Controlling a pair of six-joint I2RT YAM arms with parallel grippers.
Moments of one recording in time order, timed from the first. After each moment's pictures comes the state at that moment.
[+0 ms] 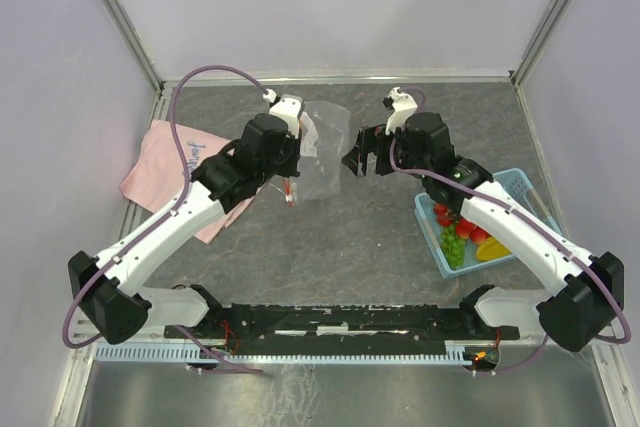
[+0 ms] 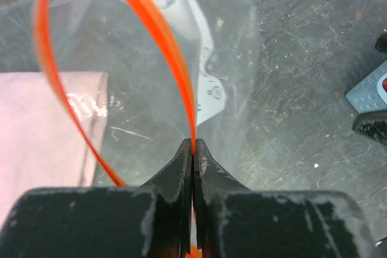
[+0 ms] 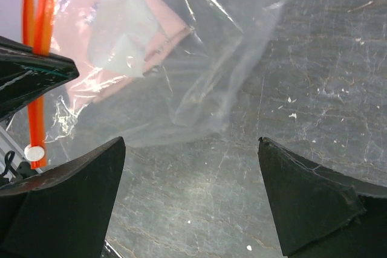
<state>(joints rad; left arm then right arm) -0.71 1.28 1.22 -0.52 -0.26 -0.27 0.60 1.26 1.09 -0.25 -0.11 0.37</state>
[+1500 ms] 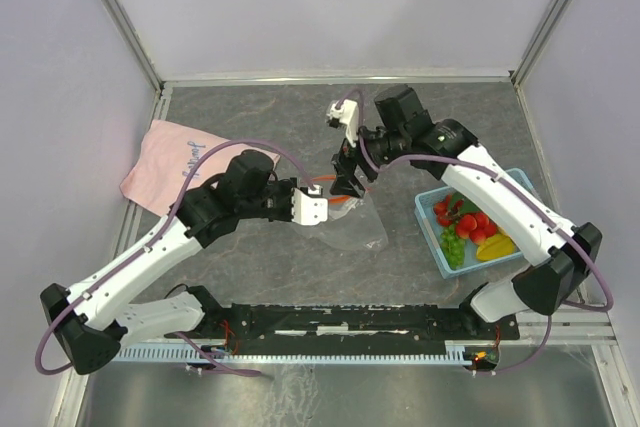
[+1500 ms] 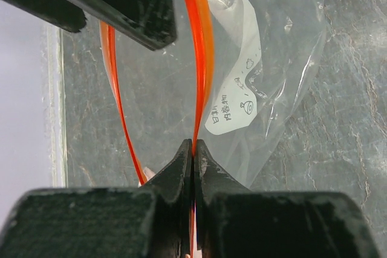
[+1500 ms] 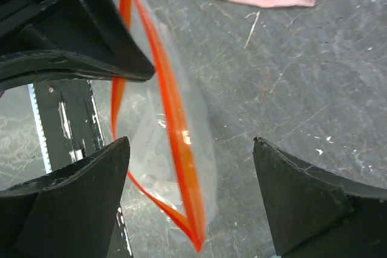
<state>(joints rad) -0.78 1.03 1.04 -0.62 0.27 0.92 0.66 1.47 1.54 -0.76 -0.56 -0.26</state>
